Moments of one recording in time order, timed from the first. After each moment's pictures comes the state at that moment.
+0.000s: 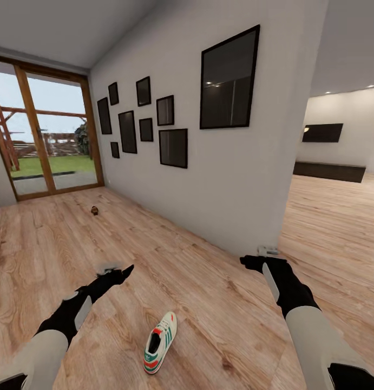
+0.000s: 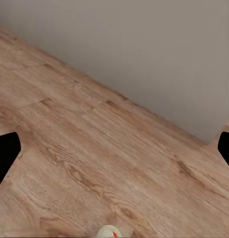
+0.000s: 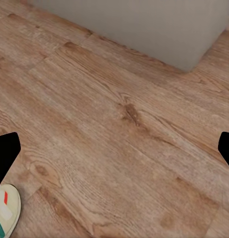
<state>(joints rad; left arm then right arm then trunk) -0.71 0.10 0.32 -0.49 0.00 -0.05 -0.54 -0.78 -0.01 -0.15 -0.76 0.01 0.56 0.00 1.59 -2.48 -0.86</state>
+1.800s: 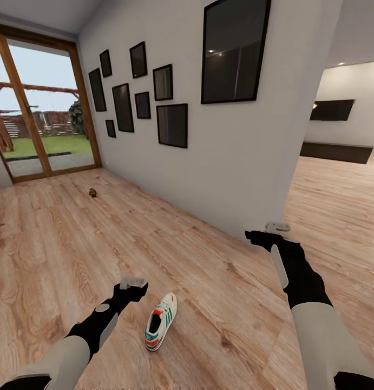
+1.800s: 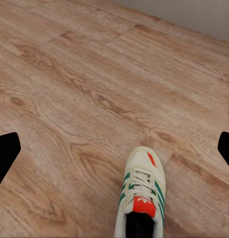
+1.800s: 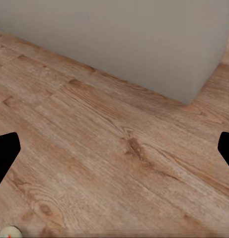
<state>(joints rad) -0.71 0.01 0.06 -0.32 -0.07 -0.18 -0.17 -0.78 -0.02 -0.15 -1.06 -0.04 0.61 0.00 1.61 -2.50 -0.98</state>
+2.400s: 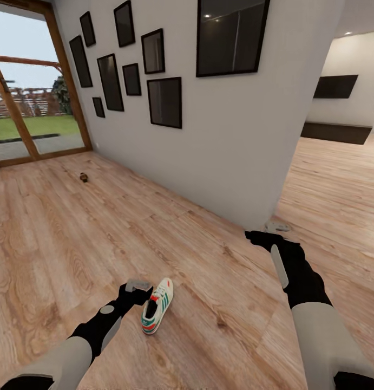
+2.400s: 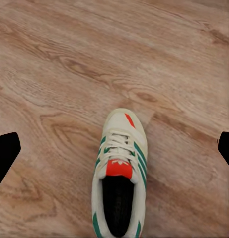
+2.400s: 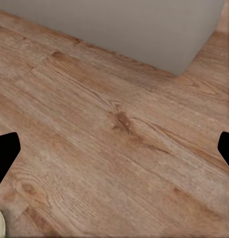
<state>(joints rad) -0.71 0.00 -0.05 -0.30 -0.07 -0.19 -0.18 -0.78 -0.02 -0.15 -1.06 -0.05 0.61 0.00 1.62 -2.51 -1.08</state>
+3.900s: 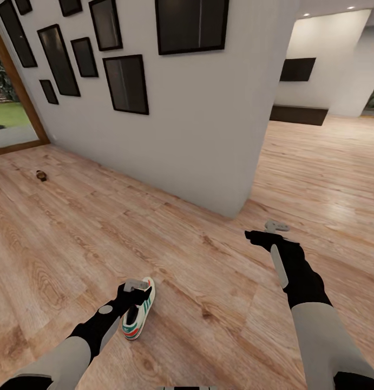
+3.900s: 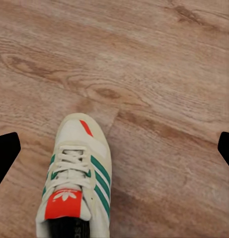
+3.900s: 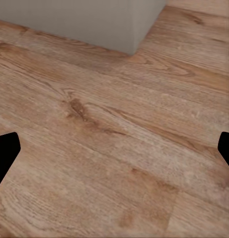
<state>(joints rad) -0.71 0.01 -0.05 -0.30 -0.07 -0.19 -0.18 -0.78 -0.01 -0.15 -1.06 -0.04 0.61 0.00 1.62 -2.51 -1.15</state>
